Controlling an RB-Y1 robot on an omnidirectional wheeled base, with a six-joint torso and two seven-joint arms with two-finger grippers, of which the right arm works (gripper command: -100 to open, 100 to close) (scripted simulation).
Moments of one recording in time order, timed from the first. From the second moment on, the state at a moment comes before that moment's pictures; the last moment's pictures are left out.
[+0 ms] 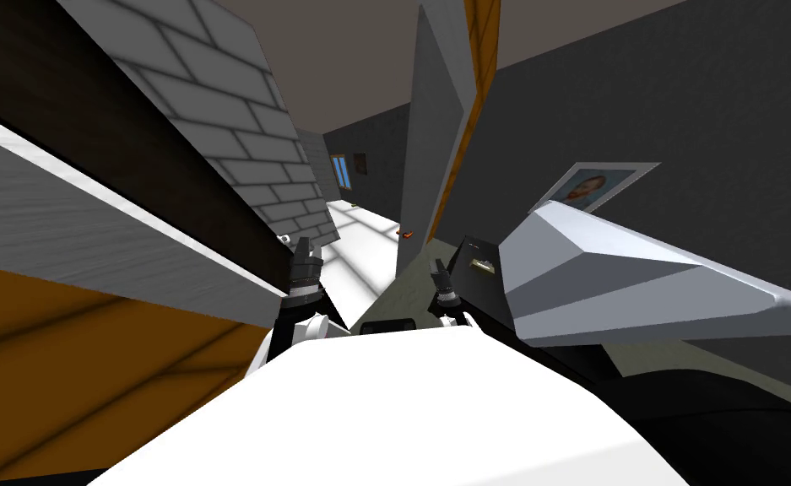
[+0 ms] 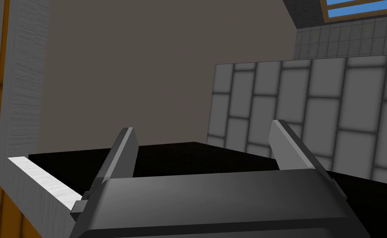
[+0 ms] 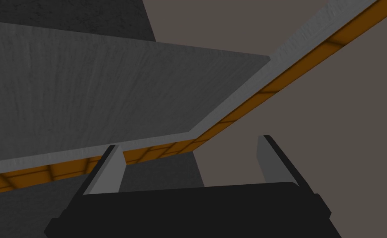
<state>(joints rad) 0.42 -0.22 0.10 -1.72 0.10 -0.85 -0.04</state>
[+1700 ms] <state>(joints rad) 0.35 -0.33 0.21 -1.36 0.23 -1.10 -0.15</state>
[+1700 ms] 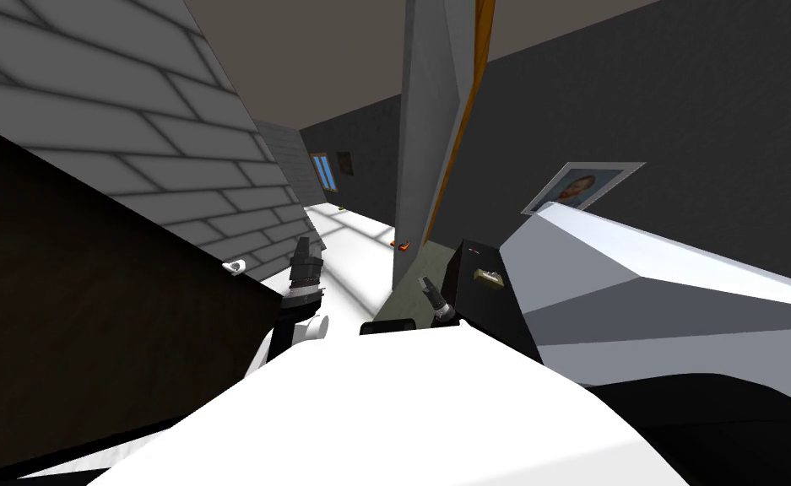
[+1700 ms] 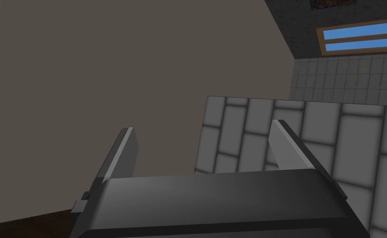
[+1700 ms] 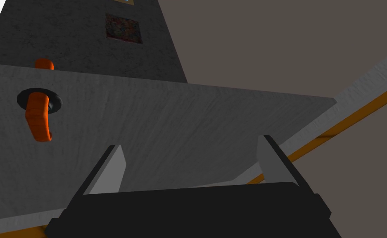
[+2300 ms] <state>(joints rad) 0.32 -0.37 0.25 -1.24 0.27 -1.18 -0.19</state>
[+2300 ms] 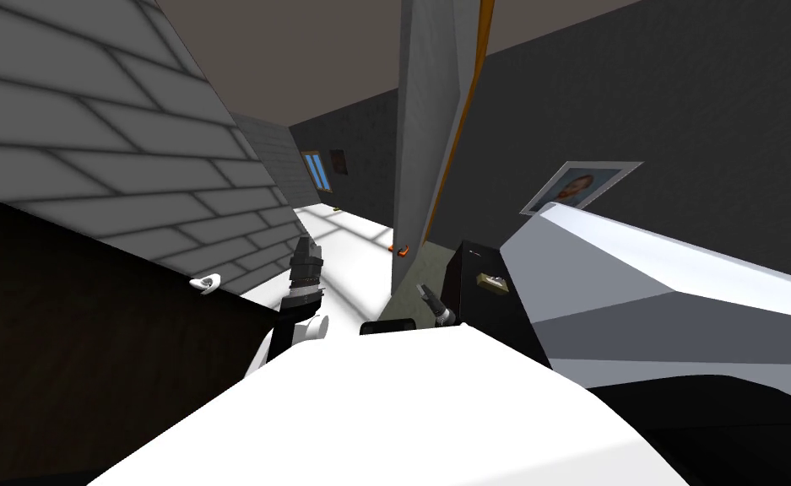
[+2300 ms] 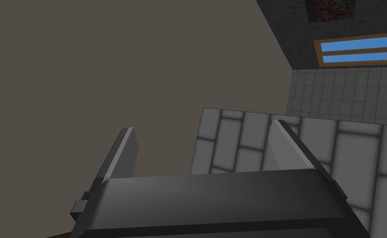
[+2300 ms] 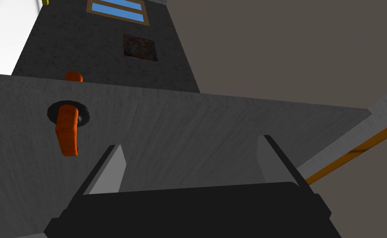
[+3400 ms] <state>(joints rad) 0.28 -0.44 0.31 -1.04 0.35 -1.33 -0.26</state>
